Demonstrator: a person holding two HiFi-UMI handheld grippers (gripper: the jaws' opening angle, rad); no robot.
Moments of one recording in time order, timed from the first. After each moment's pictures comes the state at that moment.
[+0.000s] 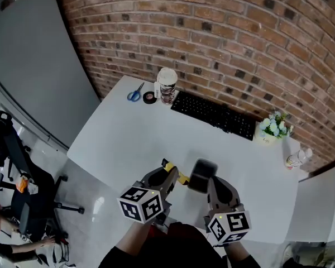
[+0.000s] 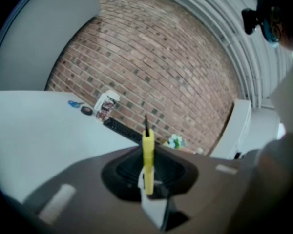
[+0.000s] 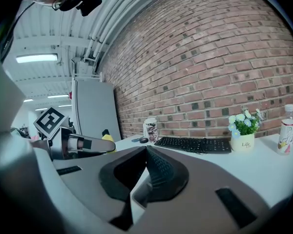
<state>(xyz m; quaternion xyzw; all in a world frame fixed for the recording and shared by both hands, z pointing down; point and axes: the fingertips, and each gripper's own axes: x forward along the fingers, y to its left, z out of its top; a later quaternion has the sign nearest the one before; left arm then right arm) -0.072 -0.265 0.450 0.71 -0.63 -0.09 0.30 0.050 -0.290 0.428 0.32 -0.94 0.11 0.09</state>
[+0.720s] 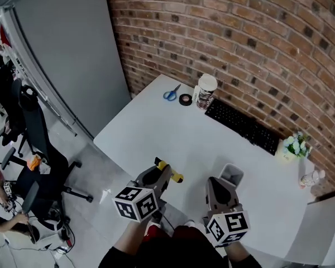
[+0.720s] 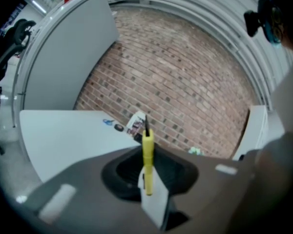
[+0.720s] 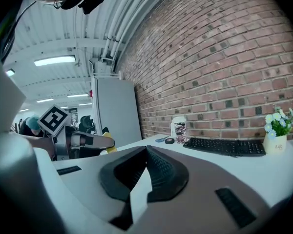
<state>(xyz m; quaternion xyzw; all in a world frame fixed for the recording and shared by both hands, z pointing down) -0.175 -0.180 0.439 0.63 -0.72 -0.12 0.27 -0.043 -0.232 0.421 0.22 -0.97 0.09 0.10</state>
